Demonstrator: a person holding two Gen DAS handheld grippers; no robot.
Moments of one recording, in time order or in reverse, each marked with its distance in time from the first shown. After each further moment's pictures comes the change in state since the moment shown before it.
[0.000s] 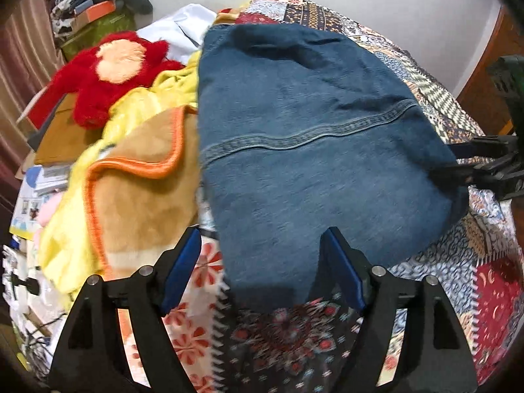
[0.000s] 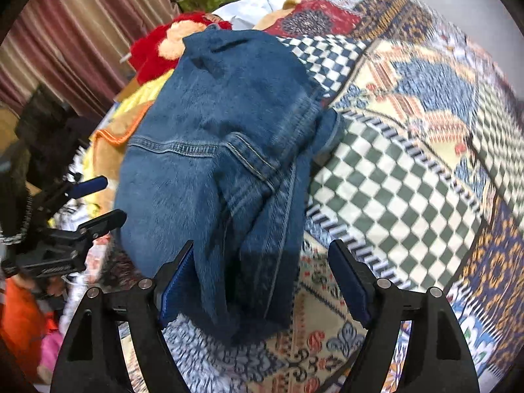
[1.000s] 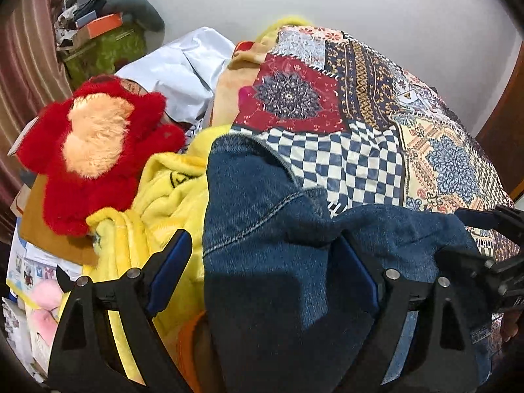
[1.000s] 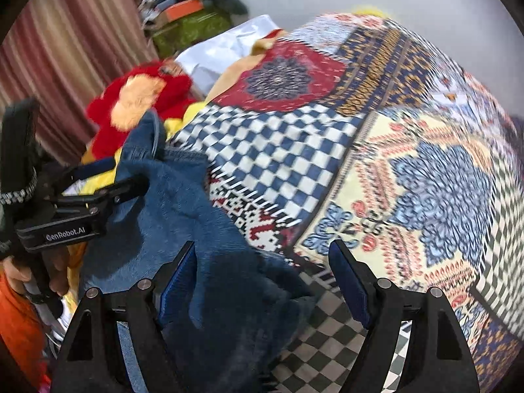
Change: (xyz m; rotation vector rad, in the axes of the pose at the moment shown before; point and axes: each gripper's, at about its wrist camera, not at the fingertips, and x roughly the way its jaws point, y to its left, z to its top) left arm 0.094 0.040 0.172 -0.072 -0.098 0.036; right arm 0.039 -0.034 0.131 0.066 -0.158 -0.079
